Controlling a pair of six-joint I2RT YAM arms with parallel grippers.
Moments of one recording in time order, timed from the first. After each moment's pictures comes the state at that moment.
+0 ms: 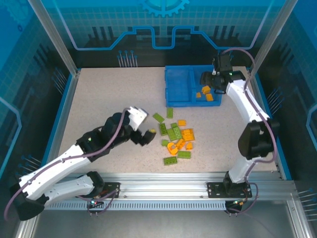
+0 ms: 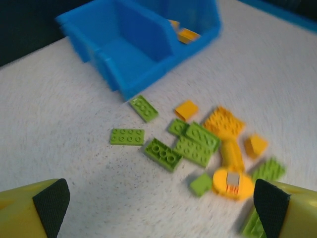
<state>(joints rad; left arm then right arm) -0.81 0.96 0.94 -0.52 -0.19 -0.14 0.15 1.70 1.59 -0.76 0.05 0.37</state>
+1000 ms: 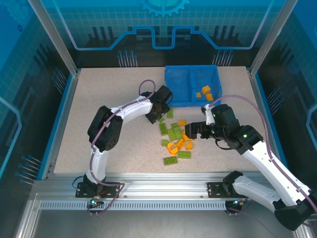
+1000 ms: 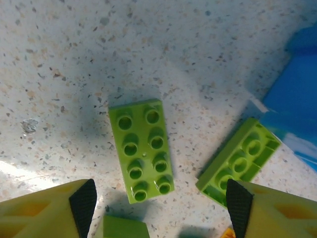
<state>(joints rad) -0.60 2.10 1.63 -0.76 -0.13 -1.35 0.54 0.91 0.97 -0.85 -0.13 0.42</state>
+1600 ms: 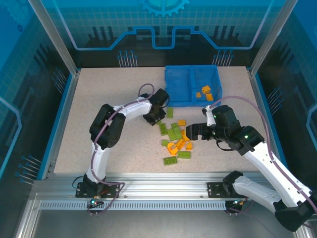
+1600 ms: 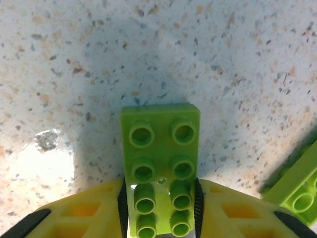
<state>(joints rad) -0.57 2.12 1.56 -0.76 -0.04 -1.25 0.54 0.89 0.97 -0.88 -0.13 0.43</state>
